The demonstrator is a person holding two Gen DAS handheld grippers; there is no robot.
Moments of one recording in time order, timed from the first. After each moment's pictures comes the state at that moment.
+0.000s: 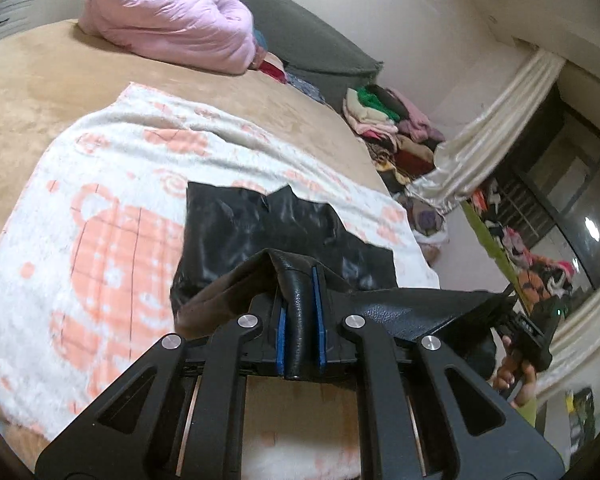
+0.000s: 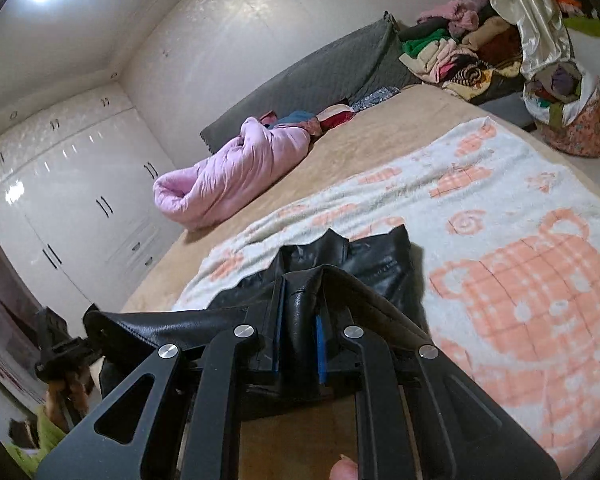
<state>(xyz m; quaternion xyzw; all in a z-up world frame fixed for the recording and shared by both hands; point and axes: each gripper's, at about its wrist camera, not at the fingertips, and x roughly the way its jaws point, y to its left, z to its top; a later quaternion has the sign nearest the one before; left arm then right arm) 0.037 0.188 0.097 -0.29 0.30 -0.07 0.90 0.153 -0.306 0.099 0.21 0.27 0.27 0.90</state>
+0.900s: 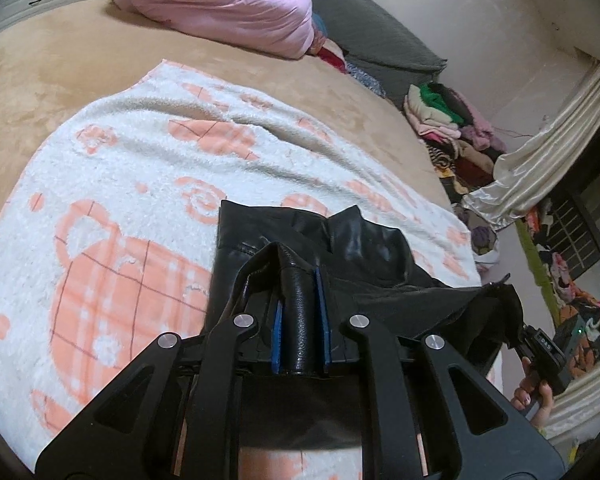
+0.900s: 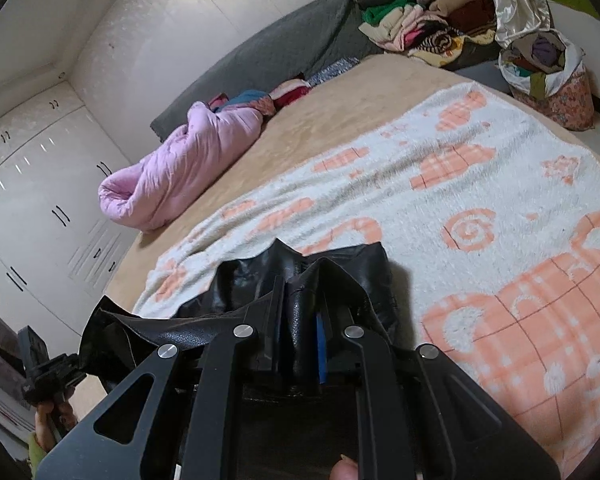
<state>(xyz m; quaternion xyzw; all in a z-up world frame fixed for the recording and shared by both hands) 0.164 0.213 0.055 -0.30 0.36 0.02 0.88 0.295 -0.278 0.052 0.21 0.33 0.20 0.90</state>
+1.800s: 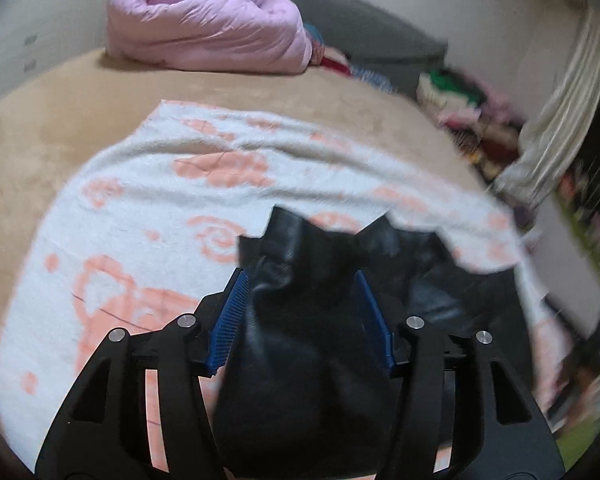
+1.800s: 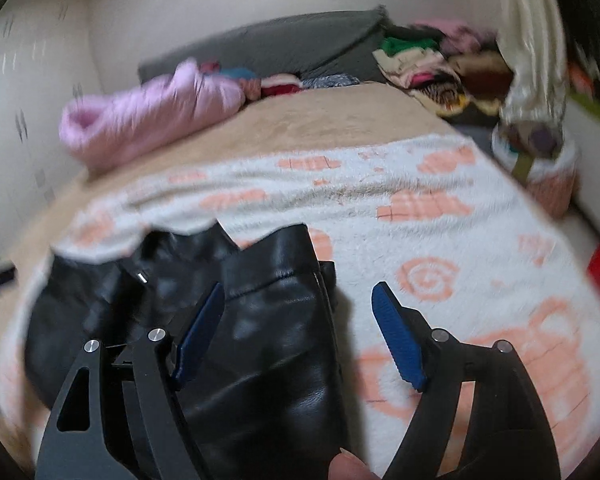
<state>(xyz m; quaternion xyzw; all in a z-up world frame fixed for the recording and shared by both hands) 0.188 0.192 0.051 -0.17 0.36 0.07 0.91 0.317 -0.243 0.031 -0.01 0.31 0.14 0.94</state>
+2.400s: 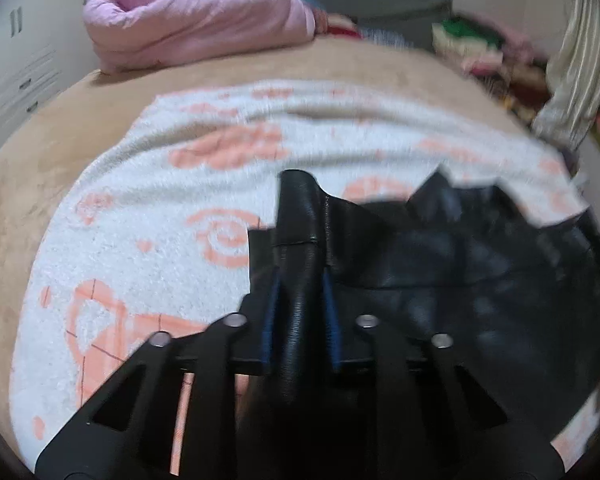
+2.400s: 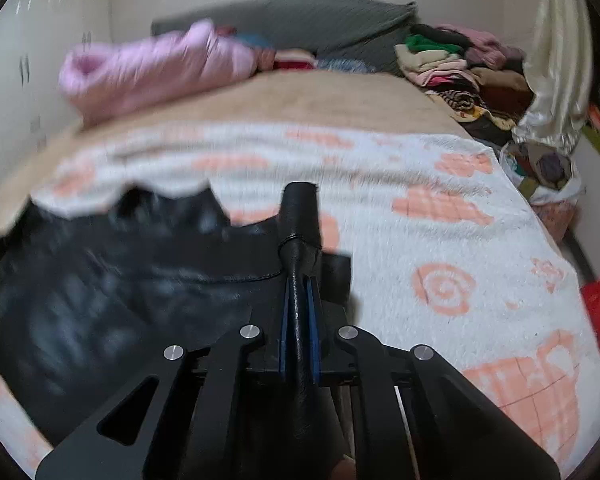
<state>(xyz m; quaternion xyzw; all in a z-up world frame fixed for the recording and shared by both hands) 0.229 0.189 0.013 -0.11 0.39 0.10 0.91 0.341 -0.227 0.007 -0.04 0.33 0.15 0.93</state>
